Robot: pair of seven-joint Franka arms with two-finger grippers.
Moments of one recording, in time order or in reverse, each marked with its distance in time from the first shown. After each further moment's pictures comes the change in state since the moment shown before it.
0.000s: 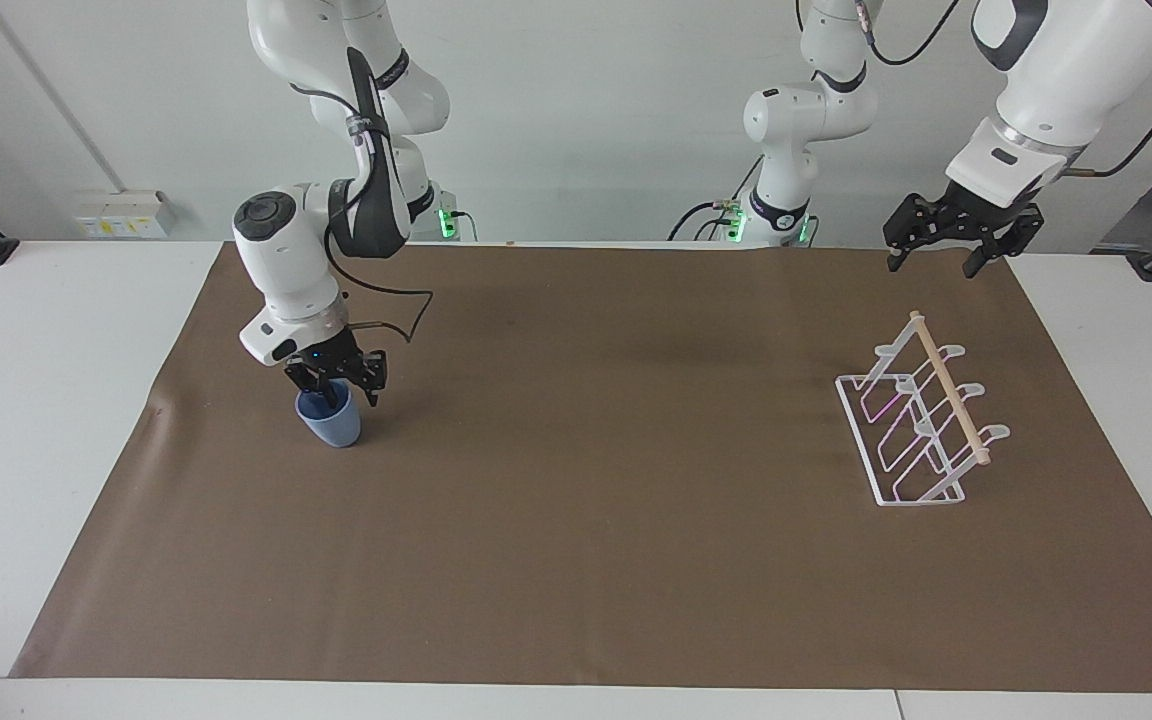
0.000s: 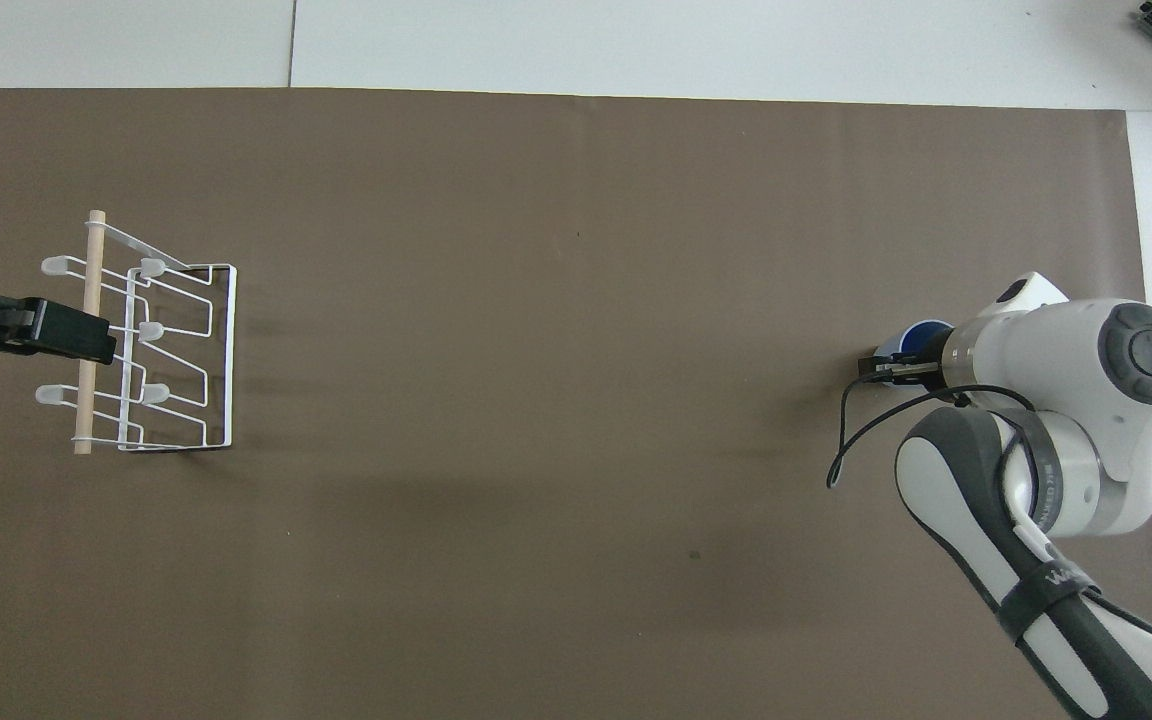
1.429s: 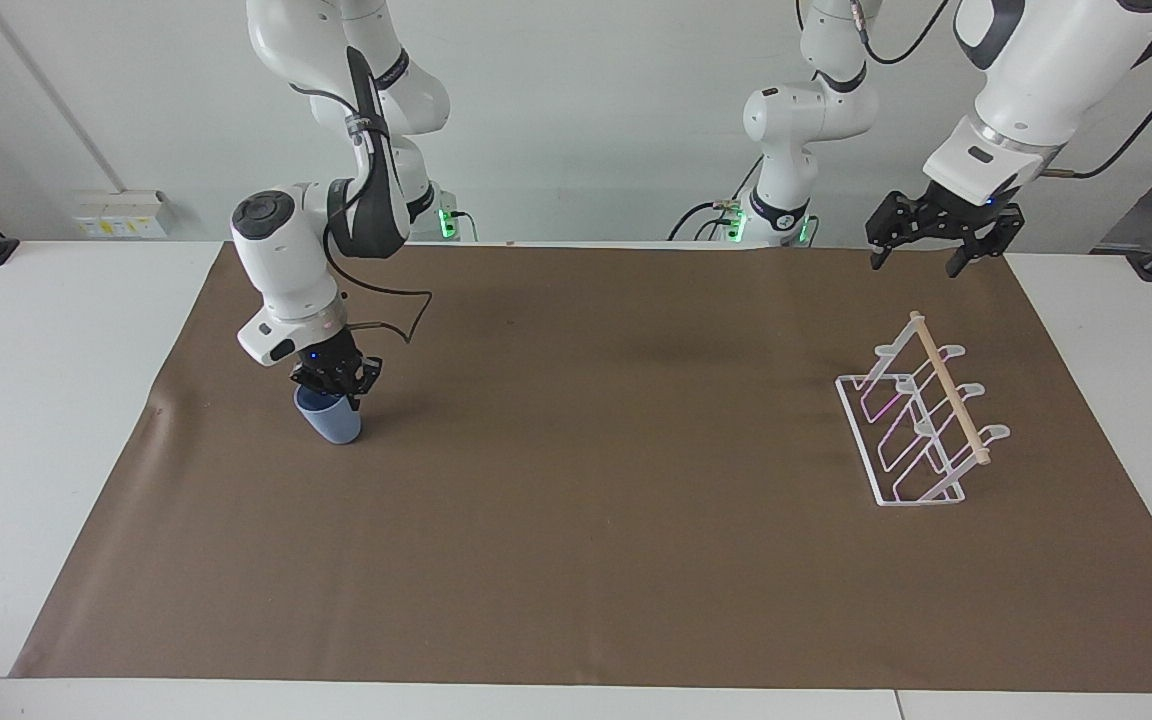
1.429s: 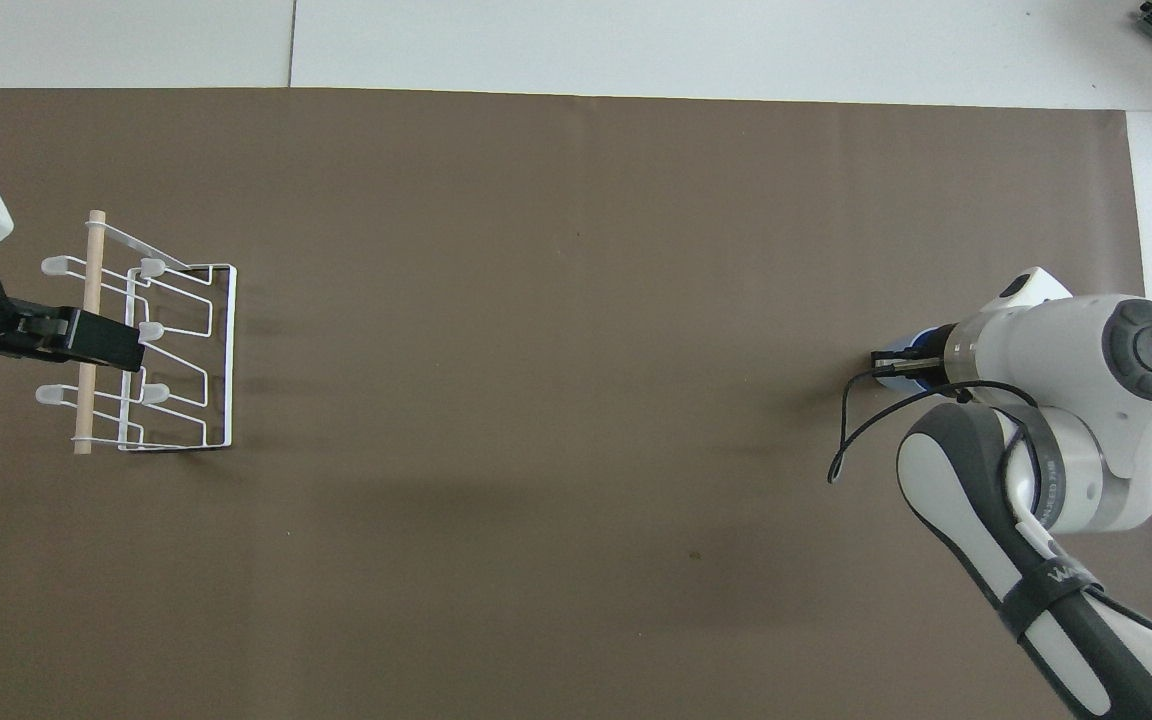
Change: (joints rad) left arm -0.042 -0.011 -0.003 -0.019 -0.016 0.004 -0.031; right arm 0.000 0.006 0.000 0.028 0.000 -0.006 0.000
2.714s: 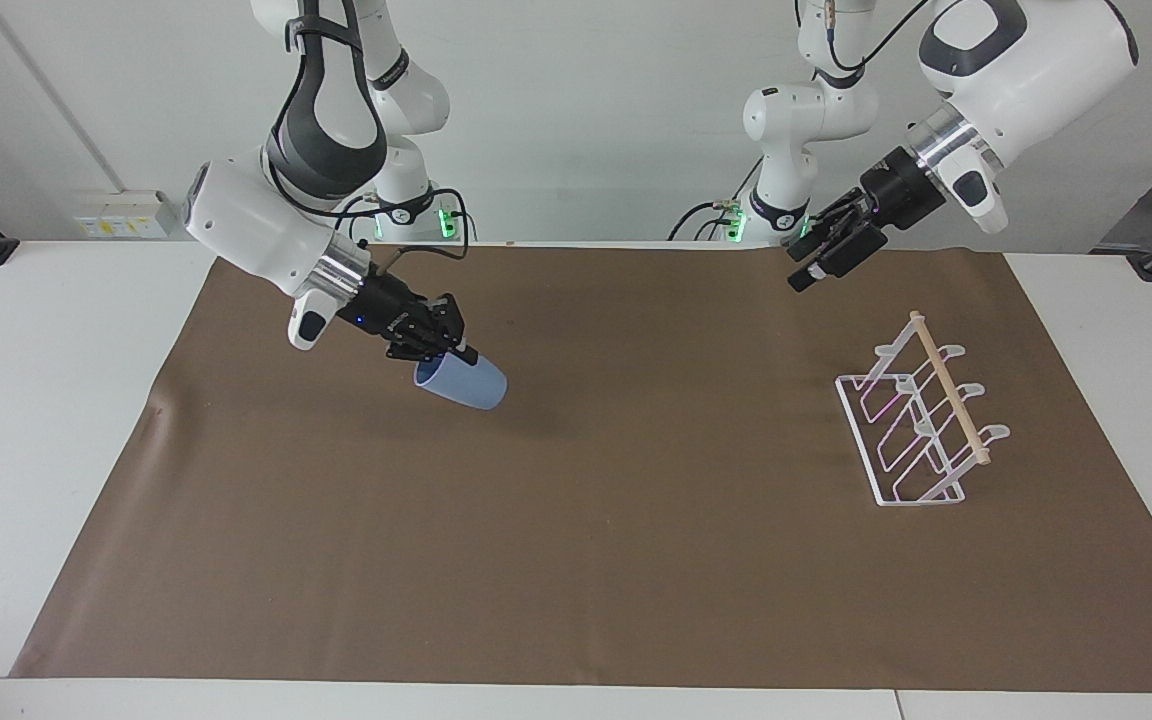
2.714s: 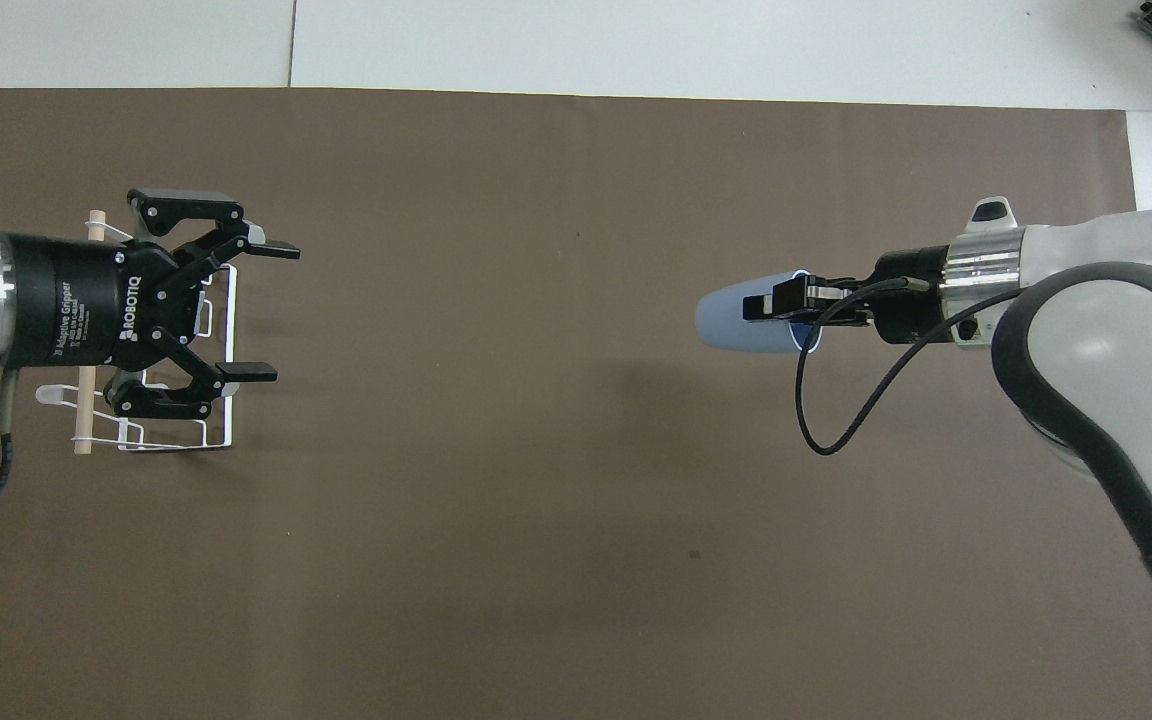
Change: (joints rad) left arm -0.003 -0.106 0.003 -0.265 -0.777 0.330 -1.092; right arm 0.002 0.003 0.087 0.276 0.895 -0.390 -0.255
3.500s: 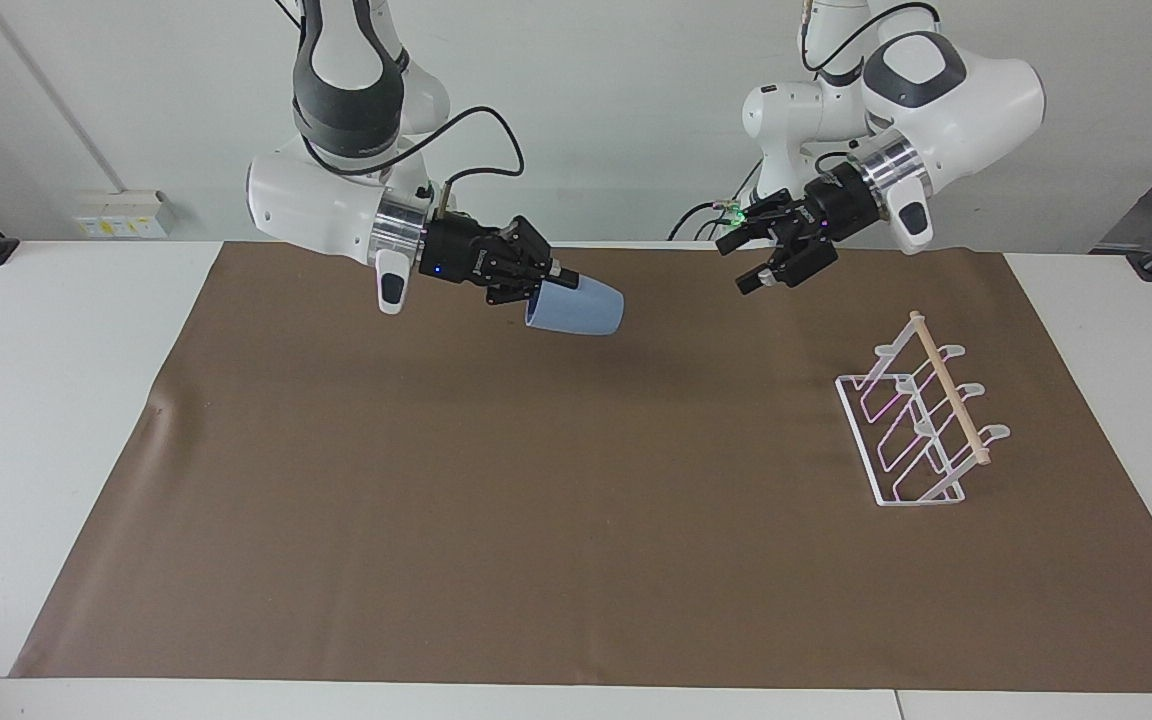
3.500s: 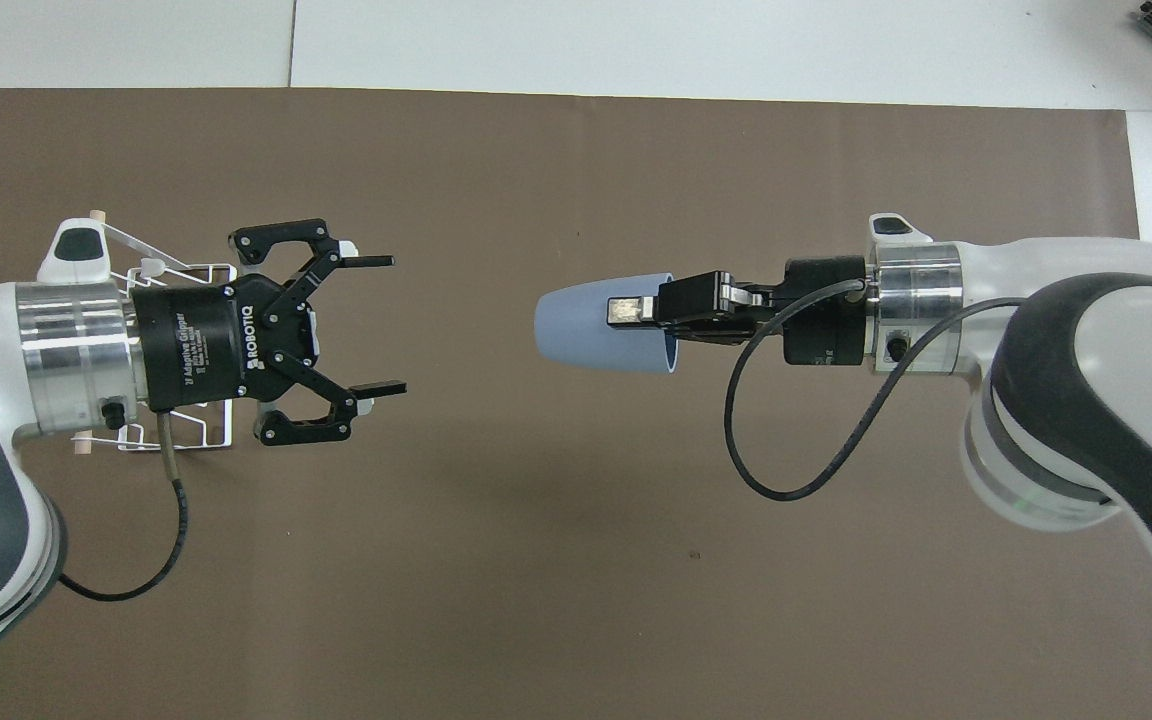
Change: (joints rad) left arm -0.138 -0.034 -0.004 -0.173 -0.314 0.248 -0.112; right arm 0.001 -0.047 0.143 0.009 0.445 -0.045 -0.008
